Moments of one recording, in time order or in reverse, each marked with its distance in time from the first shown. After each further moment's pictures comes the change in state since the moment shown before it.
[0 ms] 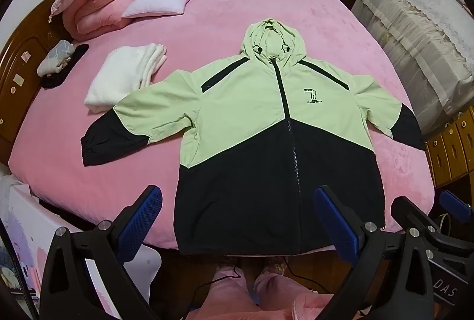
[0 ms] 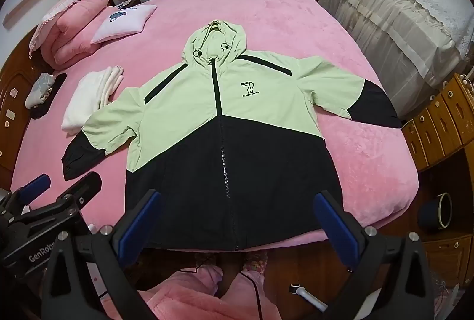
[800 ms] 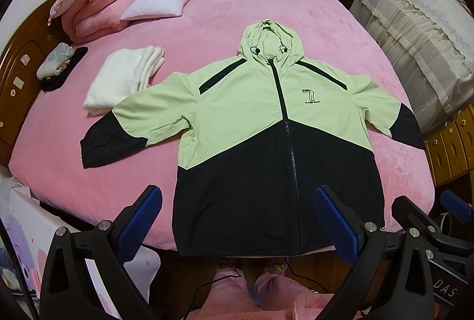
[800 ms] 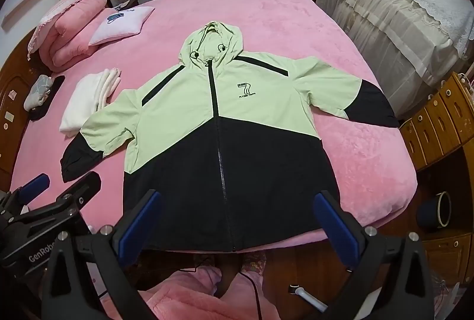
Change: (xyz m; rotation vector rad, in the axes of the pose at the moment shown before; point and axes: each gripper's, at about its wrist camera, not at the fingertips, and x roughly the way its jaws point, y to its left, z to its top) left arm 0.001 0.000 0.005 0.010 -0.002 -0.001; right arm -0.003 -0.008 0.002 0.002 -0.005 0.000
